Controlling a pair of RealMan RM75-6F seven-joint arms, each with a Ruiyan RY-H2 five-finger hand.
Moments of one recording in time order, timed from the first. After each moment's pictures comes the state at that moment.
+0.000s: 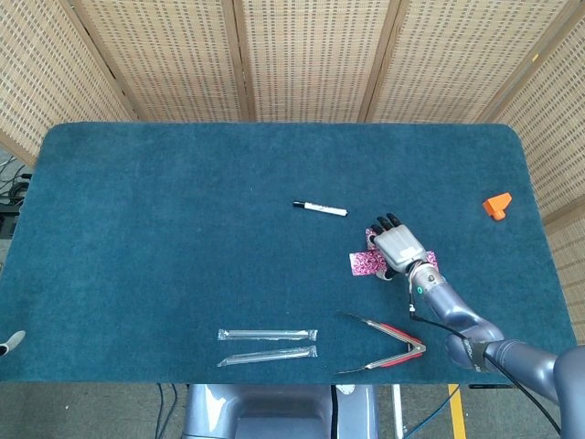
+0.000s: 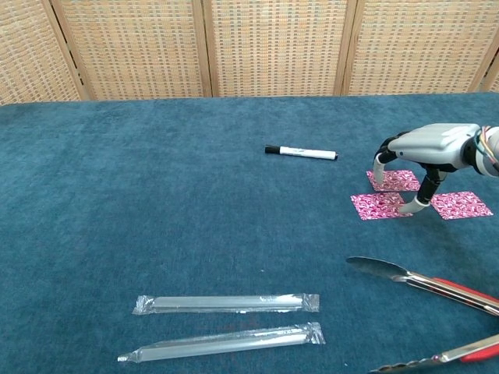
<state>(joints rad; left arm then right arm) 0.00 -0.95 -0.03 -1.75 1.41 1.50 0.04 0.83 -1.49 0.07 -1.15 -1.16 0.66 -0.26</state>
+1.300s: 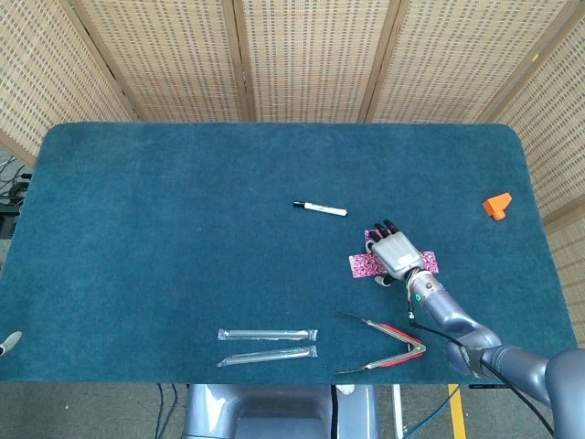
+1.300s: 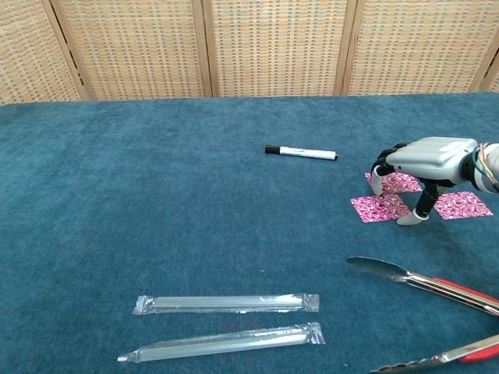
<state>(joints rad) 0.01 -0.95 -0.03 -1.75 1.40 1.50 0.04 0.80 -1.53 0.05 -1.12 -1.25 0.68 -0.20</state>
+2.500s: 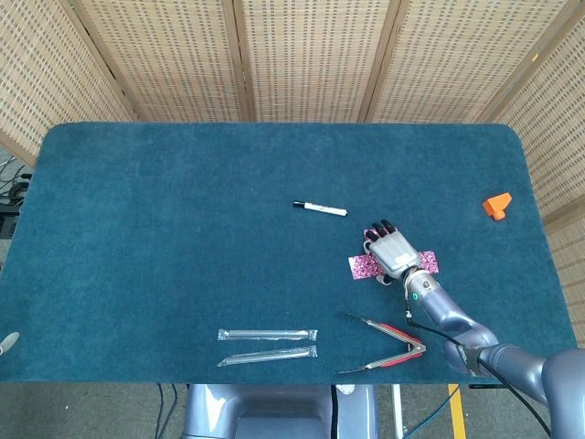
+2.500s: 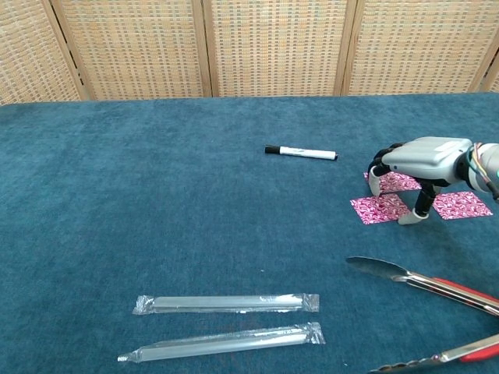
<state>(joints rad) 0.02 -0.95 -0.03 -1.74 1.40 1.50 0.02 0.81 -1.54 0.06 -1.10 -1.25 0.66 -0.21</state>
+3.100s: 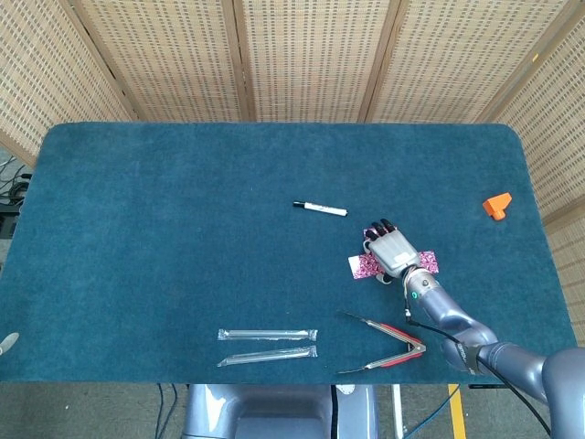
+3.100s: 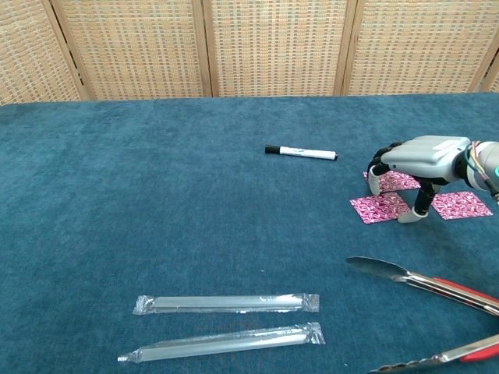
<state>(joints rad) 0.02 -0.96 -0.03 -1.73 1.40 1.50 0.02 0.82 -1.54 0.06 -1.11 -1.24 0.65 -0.23</state>
